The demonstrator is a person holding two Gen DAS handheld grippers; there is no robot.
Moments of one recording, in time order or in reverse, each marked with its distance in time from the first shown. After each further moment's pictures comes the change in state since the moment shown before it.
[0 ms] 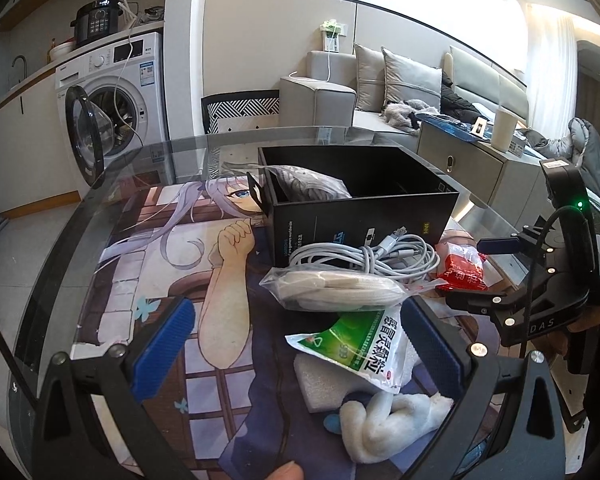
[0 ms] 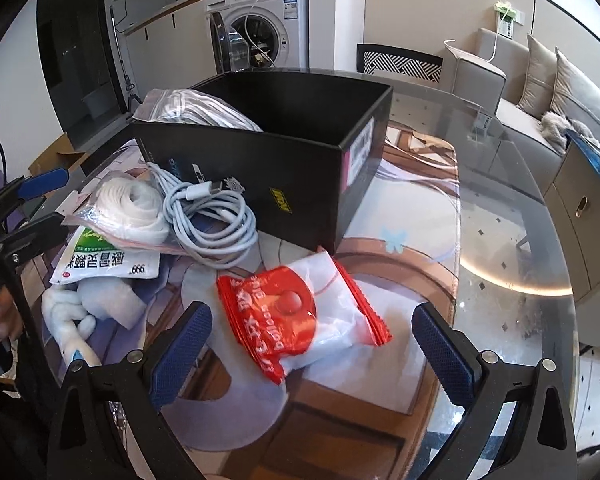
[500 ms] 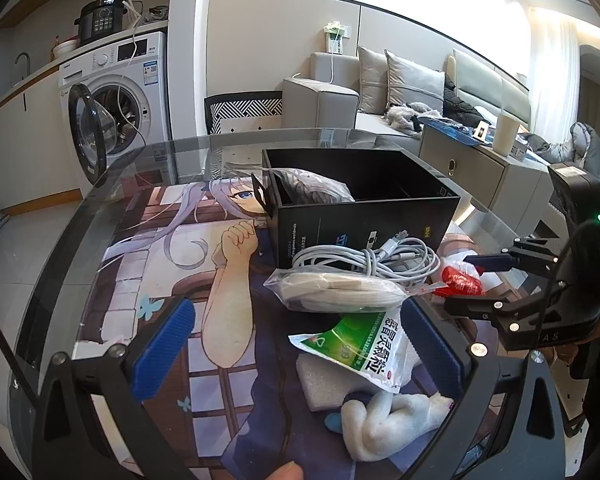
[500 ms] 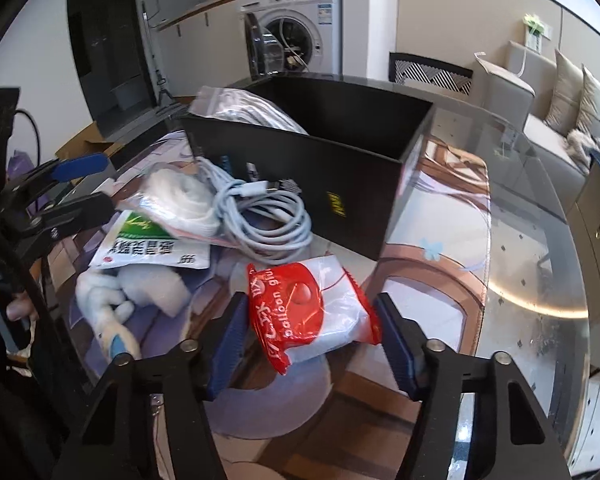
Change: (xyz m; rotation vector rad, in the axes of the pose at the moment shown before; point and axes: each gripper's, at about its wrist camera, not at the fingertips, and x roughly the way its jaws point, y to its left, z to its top) left arm -0.002 0.004 0.001 -0.017 -0.006 -0.005; right arm -0.017 0.020 -0.005 -0.081 -0.027 0.080
